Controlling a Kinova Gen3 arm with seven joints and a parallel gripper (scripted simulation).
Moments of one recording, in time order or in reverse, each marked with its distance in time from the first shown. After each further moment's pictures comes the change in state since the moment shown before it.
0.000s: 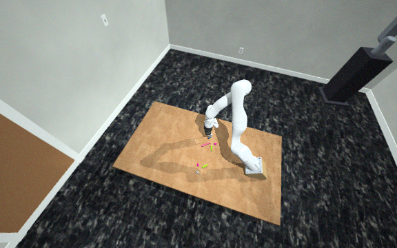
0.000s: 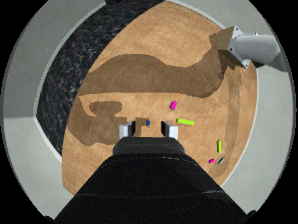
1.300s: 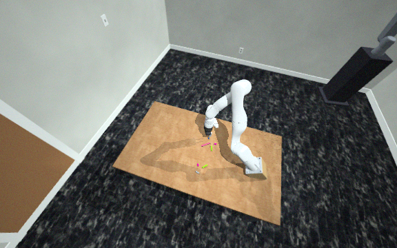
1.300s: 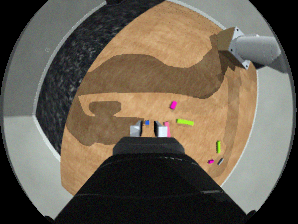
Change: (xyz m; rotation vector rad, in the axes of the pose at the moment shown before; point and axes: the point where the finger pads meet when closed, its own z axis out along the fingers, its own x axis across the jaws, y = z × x) arm 0.001 0.000 0.002 -0.001 0.007 -0.009
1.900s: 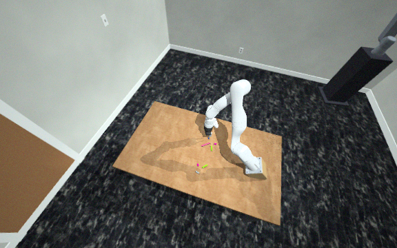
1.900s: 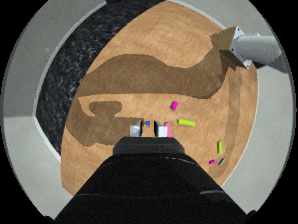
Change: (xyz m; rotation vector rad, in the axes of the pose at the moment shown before) arm -0.002 -0.001 0.004 -0.002 -0.002 0.002
